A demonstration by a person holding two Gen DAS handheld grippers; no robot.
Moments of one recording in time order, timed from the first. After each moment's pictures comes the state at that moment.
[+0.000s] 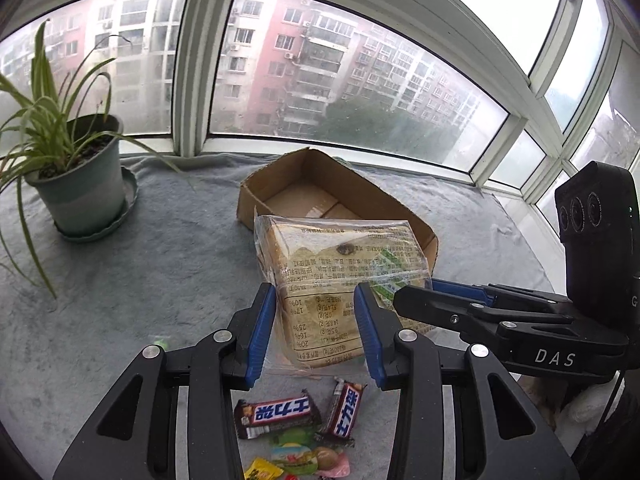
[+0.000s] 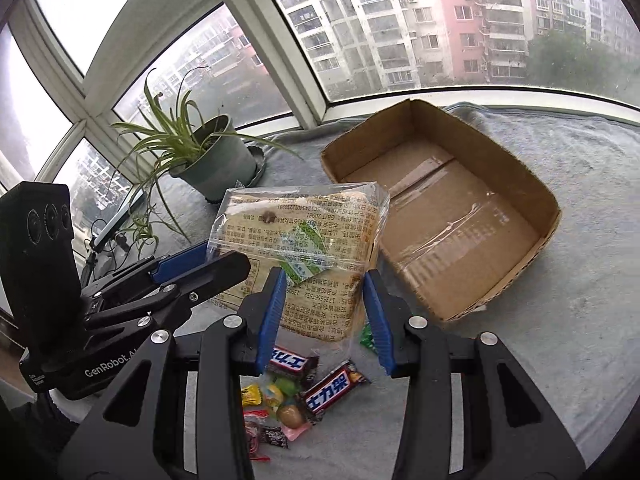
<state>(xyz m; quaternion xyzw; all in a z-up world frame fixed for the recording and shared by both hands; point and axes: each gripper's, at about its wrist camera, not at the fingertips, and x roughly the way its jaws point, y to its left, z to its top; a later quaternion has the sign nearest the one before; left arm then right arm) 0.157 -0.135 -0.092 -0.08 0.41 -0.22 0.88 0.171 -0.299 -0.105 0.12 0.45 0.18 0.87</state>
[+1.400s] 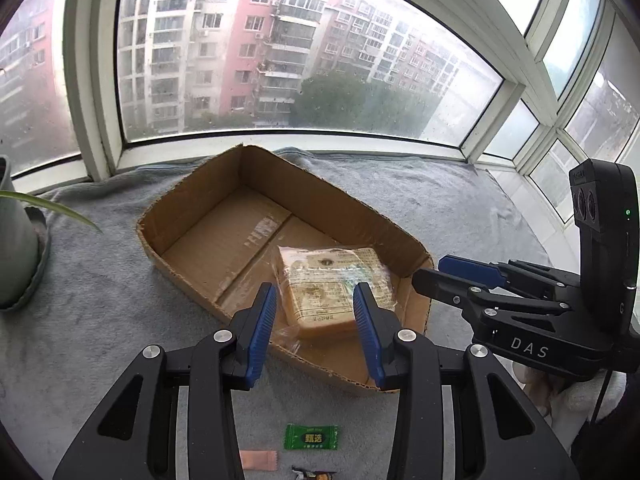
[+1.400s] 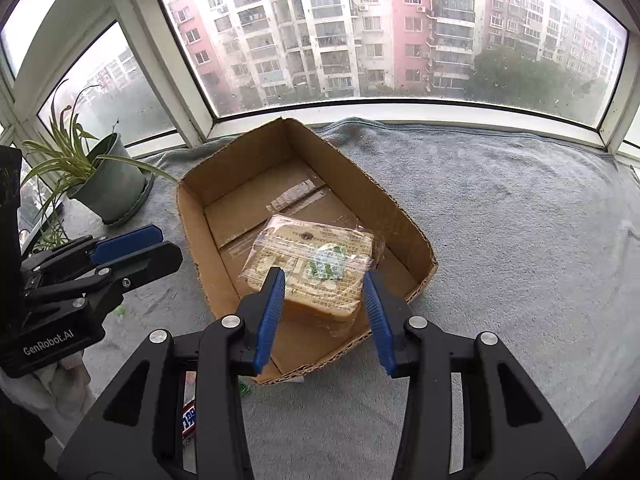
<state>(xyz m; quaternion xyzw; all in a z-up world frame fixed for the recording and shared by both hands) 0.227 -0.213 -0.107 -0.04 0.44 -0.26 0.86 0.222 -0.377 -0.129 0.06 0.45 0.07 0.89</state>
